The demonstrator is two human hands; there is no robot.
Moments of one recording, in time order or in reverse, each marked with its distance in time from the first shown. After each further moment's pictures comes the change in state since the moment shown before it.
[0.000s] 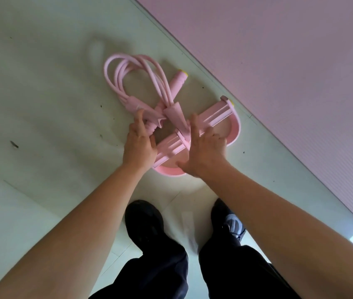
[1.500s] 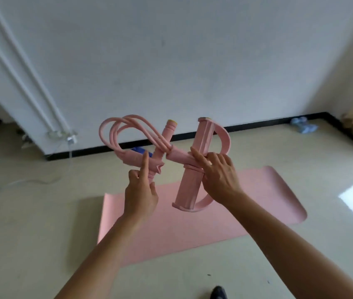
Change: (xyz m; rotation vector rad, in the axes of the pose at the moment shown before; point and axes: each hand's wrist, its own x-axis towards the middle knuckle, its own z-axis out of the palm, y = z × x) left_hand -0.430 0.670 -0.587 0.111 0.004 1.115; right_hand -0.770 0.255 -0.496 0.298 1.314 0.671
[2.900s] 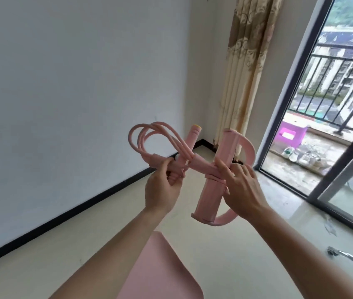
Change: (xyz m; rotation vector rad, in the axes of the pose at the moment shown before) left_hand 0.314 0.788 0.604 -0.468 -0.282 0.420; right_hand 0.021 0.952 -0.158 -0.315 0.001 0.468
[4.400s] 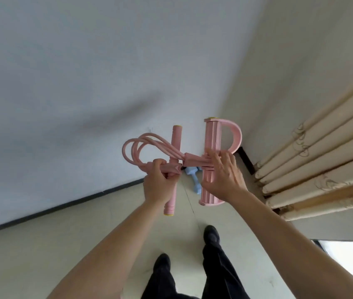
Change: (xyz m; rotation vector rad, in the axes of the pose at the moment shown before) left_hand 0.807 -0.288 0.393 0.078 0.075 -0.741; right_hand 0.789 0.302 0.577 0.347 -0.607 -0.058
